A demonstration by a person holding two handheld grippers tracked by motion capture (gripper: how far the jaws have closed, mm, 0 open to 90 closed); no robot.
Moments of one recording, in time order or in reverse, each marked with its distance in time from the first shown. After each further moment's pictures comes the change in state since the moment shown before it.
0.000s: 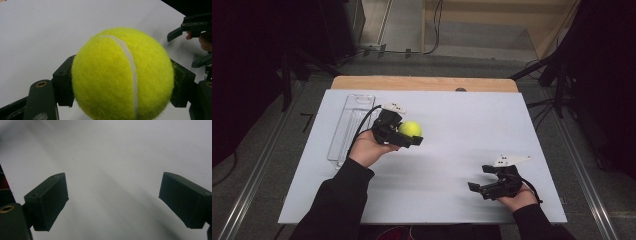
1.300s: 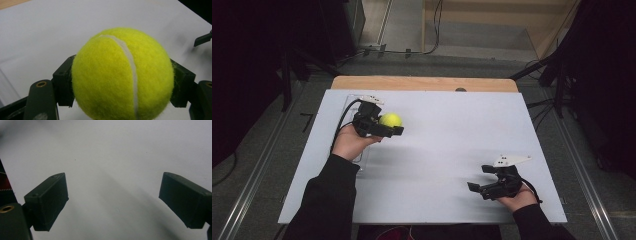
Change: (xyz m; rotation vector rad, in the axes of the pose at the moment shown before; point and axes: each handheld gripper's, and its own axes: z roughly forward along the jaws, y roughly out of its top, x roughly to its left) left arm 0.043 -0.013 -0.028 -0.012 0.105 -0.098; right arm 0.001 0.001 0.000 -0.003 0.004 -0.006
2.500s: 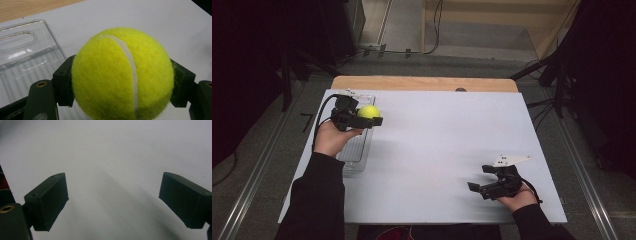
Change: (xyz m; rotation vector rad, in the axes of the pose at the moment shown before) left arm 0.043 -0.012 -0.034 -0.055 0.124 -0.098; right arm 0.000 0.000 0.000 0.006 -0.008 0.004
